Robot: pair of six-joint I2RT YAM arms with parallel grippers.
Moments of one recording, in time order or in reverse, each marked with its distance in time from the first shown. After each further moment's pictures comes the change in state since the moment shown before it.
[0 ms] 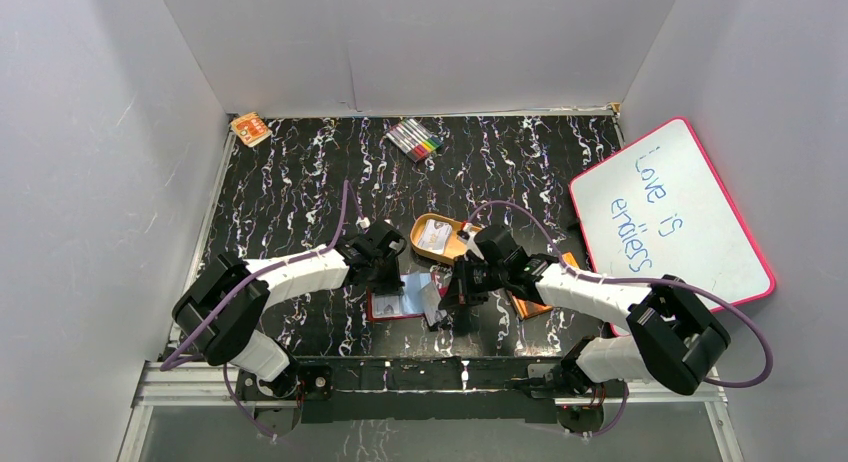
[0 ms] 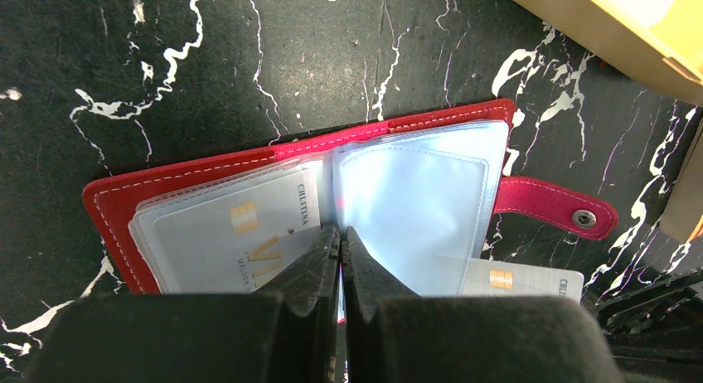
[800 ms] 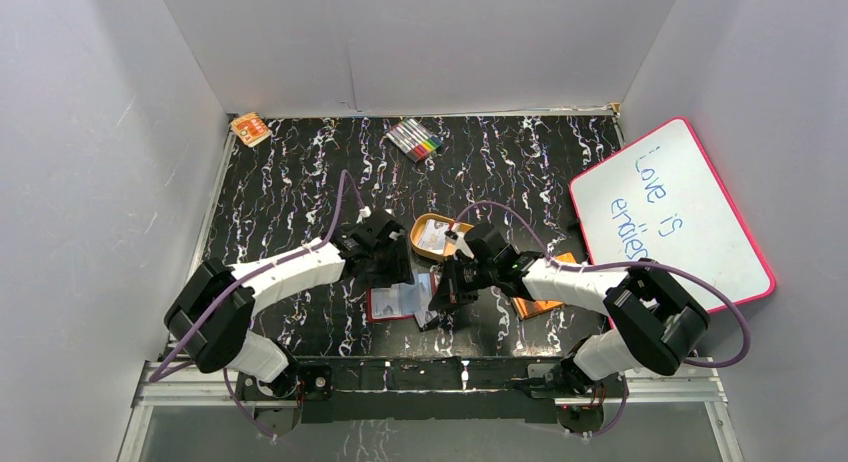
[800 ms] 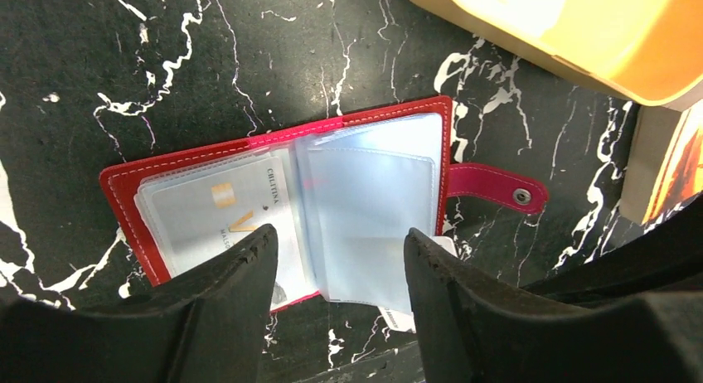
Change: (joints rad) left arm 0.000 -0.044 0.089 -0.114 -0.004 0.028; right arm 0.018 0.119 0.027 0.109 -0.072 0.005
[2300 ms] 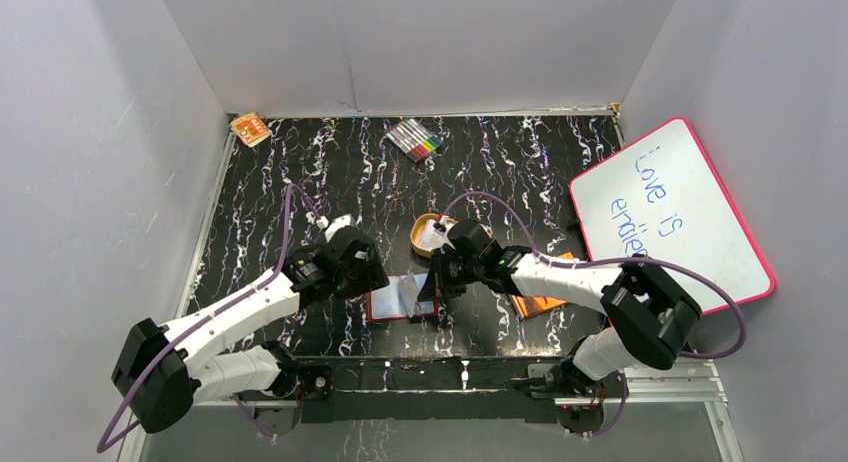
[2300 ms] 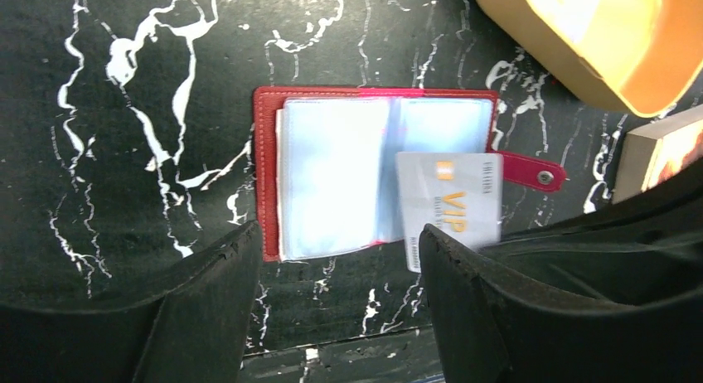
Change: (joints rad) left arm 0.000 -0.376 -0.134 -0.148 -0.182 -0.115; right arm 0.088 0.054 0.120 -0.047 0.156 0.019
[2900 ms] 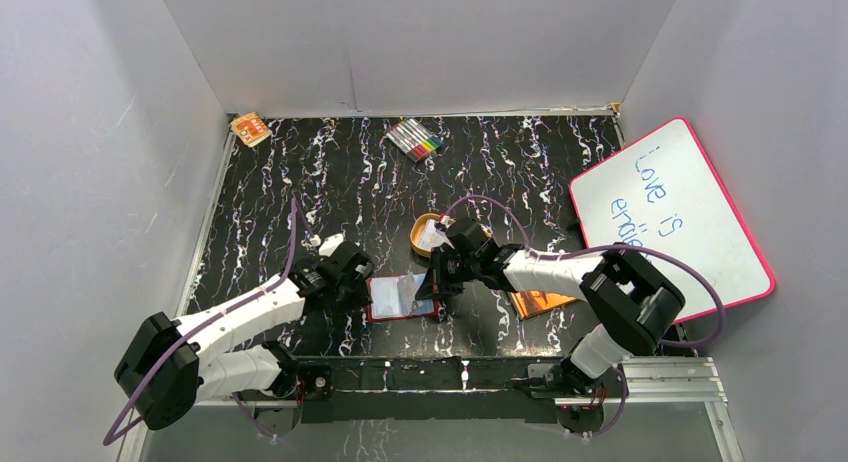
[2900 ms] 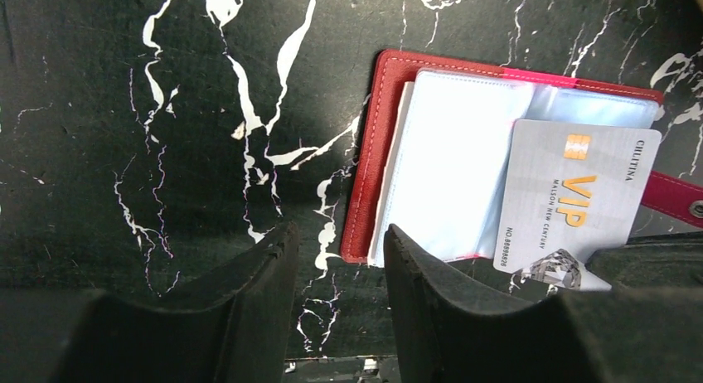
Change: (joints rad) left arm 0.007 0.019 -0.122 -0.027 -0.045 -0.064; right arm -0.037 0.074 -0.002 0.071 -0.024 0.086
